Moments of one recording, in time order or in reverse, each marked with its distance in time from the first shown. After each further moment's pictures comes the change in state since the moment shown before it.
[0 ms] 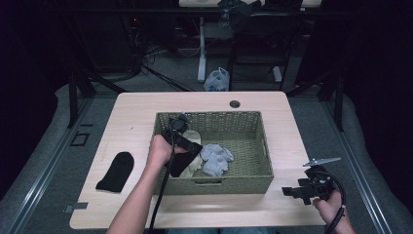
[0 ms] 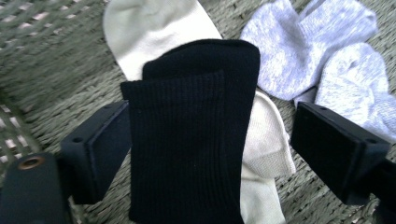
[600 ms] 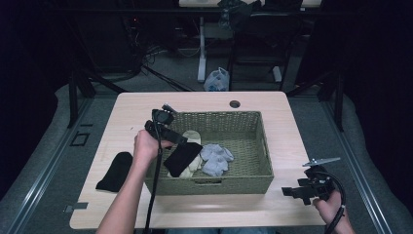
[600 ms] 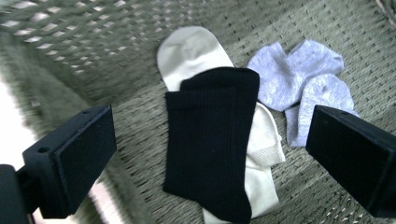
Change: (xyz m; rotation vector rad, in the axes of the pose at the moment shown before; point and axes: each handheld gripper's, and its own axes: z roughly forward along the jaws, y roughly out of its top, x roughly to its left) left arm 0.006 -0.016 -0.061 -0.166 0.050 -0.032; right arm 0.000 0.000 0.000 0.006 0.001 -0.008
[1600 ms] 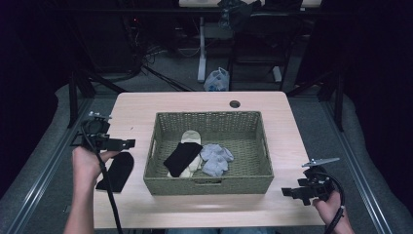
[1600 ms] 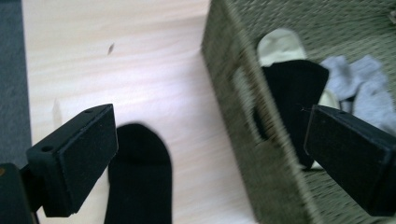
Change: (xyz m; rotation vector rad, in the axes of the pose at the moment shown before) left arm 0.075 -0.092 -0.102 -0.206 0.101 -0.235; right arm 0.003 0.000 0.000 -0.002 -0.011 -0.010
